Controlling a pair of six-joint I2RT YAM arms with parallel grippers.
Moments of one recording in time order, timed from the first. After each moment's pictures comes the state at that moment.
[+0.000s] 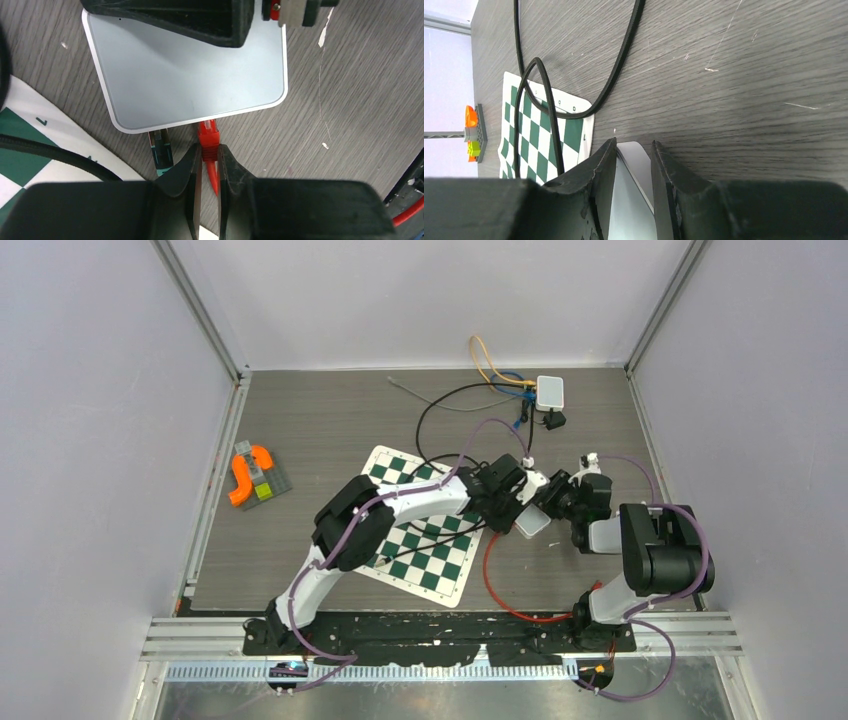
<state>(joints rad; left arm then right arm) -1.03 2.23 1.71 -0.41 0.19 -0.08 -0.05 1.55 0.29 0.71 -0.43 0.69</state>
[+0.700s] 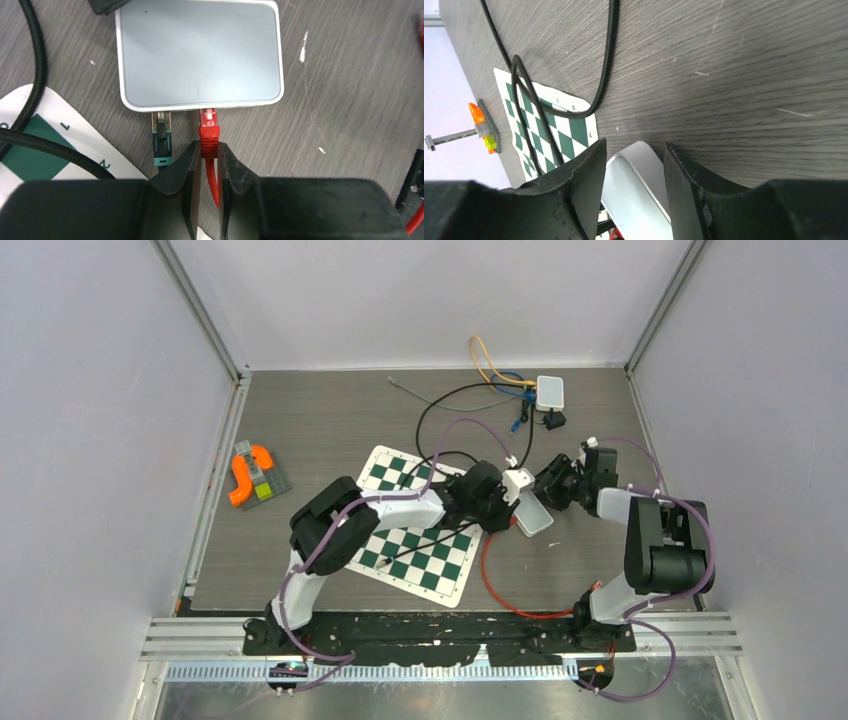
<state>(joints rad) -1.00 2.11 1.40 0.00 0.23 -0.07 -0.10 1.54 0.55 0.22 -0.49 0.69</state>
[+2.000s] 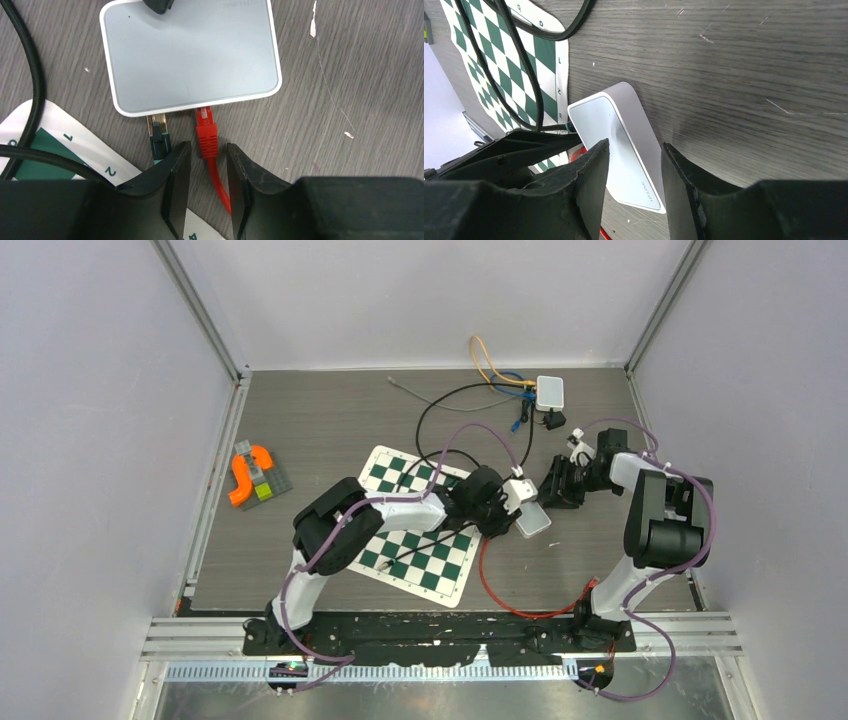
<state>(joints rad) -1.01 2.09 1.33 0.06 0.23 0.10 -0.20 1.71 0.93 -0.51 -0.69 0.06</state>
